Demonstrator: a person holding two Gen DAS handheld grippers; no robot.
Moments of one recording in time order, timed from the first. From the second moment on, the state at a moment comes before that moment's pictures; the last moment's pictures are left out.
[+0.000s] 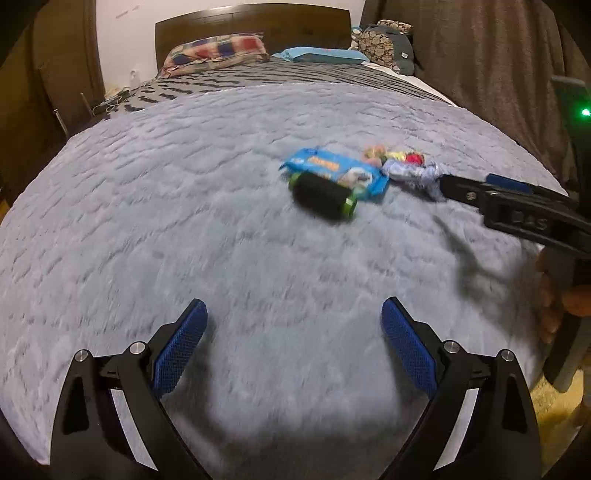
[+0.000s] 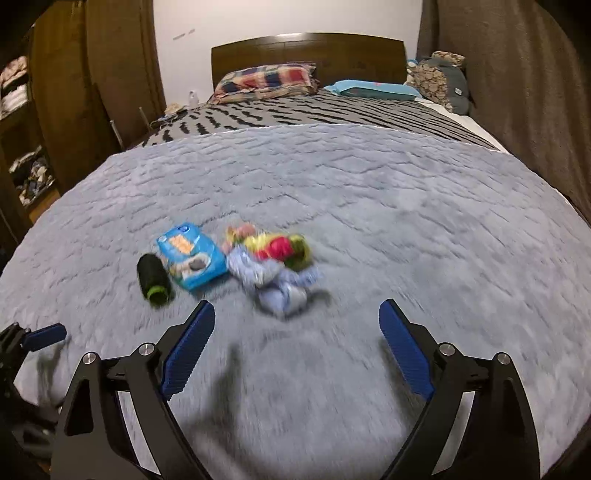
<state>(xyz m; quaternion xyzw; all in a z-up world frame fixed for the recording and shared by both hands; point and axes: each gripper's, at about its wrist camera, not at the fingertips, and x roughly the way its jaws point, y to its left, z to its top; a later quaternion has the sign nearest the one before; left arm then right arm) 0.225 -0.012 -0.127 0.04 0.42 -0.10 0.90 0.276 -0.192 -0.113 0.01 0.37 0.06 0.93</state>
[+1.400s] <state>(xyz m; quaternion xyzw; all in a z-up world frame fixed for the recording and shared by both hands) 0.272 -0.042 -0.133 0.07 0.43 -0.11 0.89 0.200 -0.220 -0.110 0.02 0.37 0.11 0.92</state>
